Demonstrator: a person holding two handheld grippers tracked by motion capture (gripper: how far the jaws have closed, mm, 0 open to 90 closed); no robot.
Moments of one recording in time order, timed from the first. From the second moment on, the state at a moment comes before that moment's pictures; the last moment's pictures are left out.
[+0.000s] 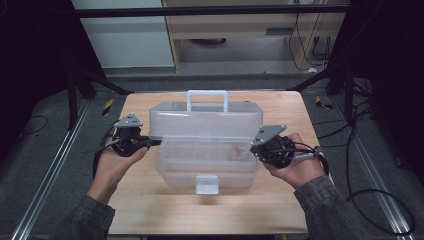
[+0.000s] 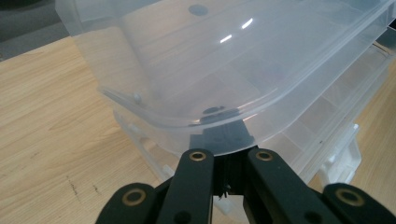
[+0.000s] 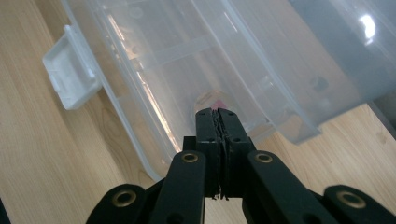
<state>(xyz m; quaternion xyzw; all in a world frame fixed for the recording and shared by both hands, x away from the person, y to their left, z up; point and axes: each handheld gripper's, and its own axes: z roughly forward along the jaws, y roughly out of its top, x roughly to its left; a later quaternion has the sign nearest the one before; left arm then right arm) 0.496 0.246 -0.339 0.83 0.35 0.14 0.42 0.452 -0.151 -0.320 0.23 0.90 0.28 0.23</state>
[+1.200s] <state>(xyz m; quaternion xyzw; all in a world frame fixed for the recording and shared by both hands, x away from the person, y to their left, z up) 0.486 0.271 -0.359 0.82 0.37 0.13 0.42 0.457 -0.160 -0.334 0.27 0.89 0.28 0.23</state>
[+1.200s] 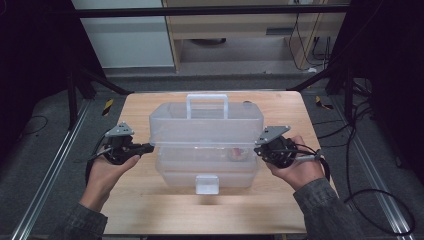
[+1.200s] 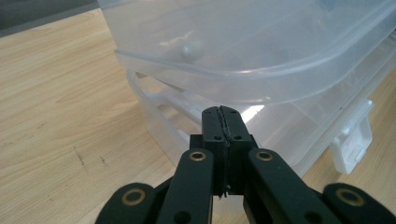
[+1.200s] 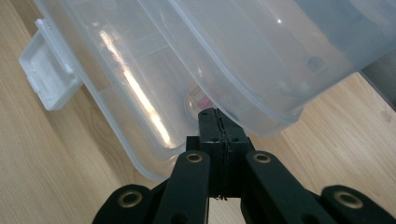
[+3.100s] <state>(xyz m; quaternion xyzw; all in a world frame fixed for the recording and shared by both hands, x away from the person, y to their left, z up) 0.475 0.273 -0.377 0.82 0.36 0.12 0.42 0.435 -0.202 -0.383 0.33 0.88 0.27 0.21</state>
